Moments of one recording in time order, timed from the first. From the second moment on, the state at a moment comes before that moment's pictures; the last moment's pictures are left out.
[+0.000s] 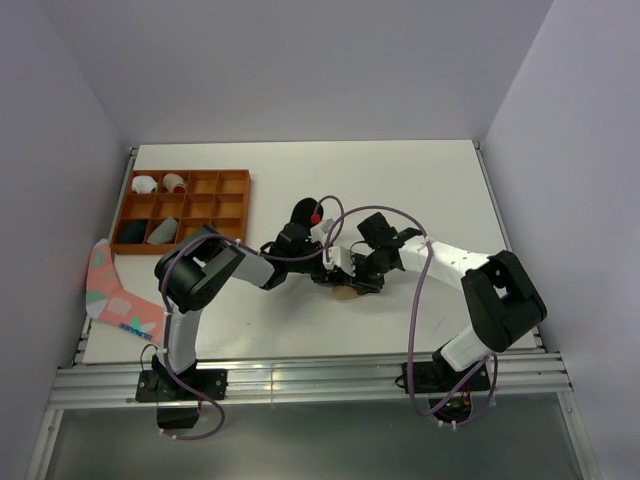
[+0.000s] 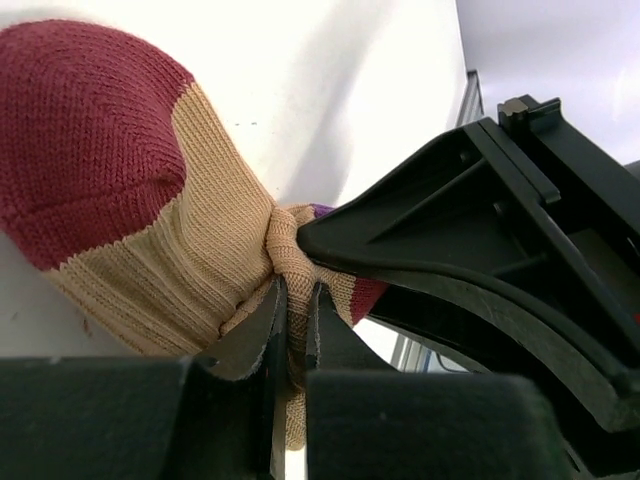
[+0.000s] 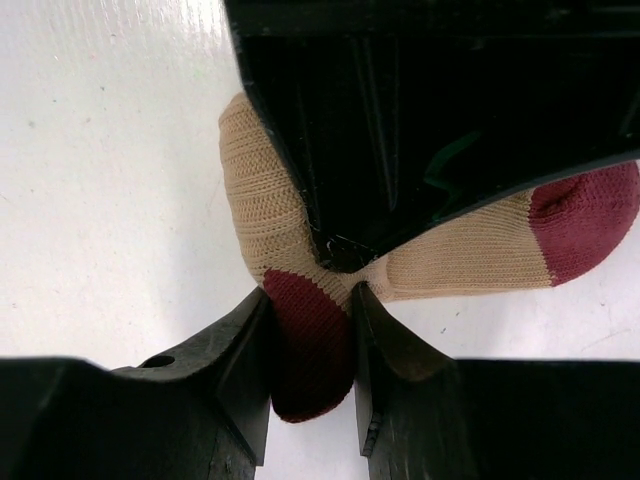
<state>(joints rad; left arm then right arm) -0.74 2.05 0.89 0.67 0.71 -0.81 0.53 1.52 0.83 -0.56 -0.42 -0.92</state>
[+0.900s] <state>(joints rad) -0.79 1.87 0.67 0.79 0.34 -0.77 0.46 1.73 1.03 -0.76 -0.63 -0.92</state>
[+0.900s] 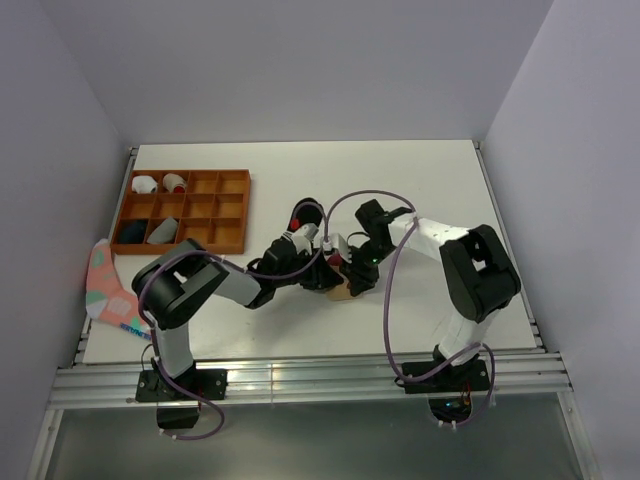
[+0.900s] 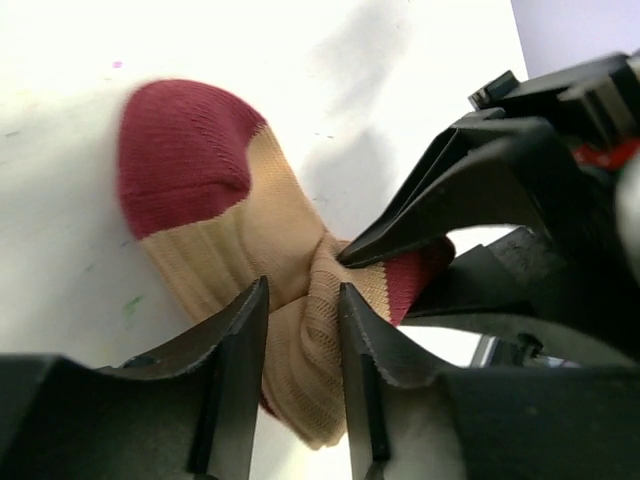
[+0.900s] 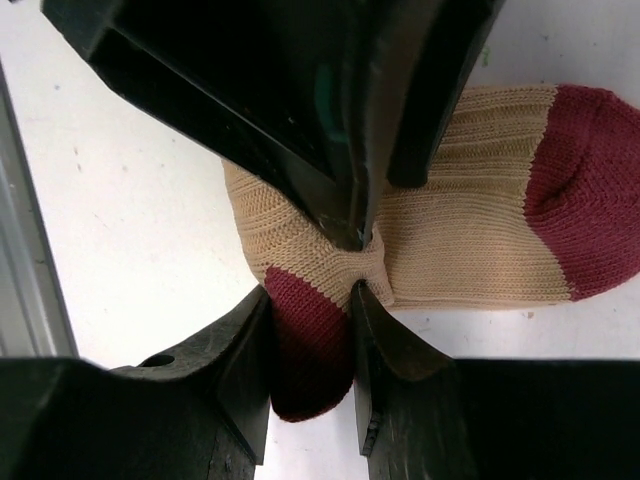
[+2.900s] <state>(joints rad) -0.89 1.72 0.65 0.69 0.12 -0.31 0.43 2.15 1.52 -1.27 -0.65 -0.81</state>
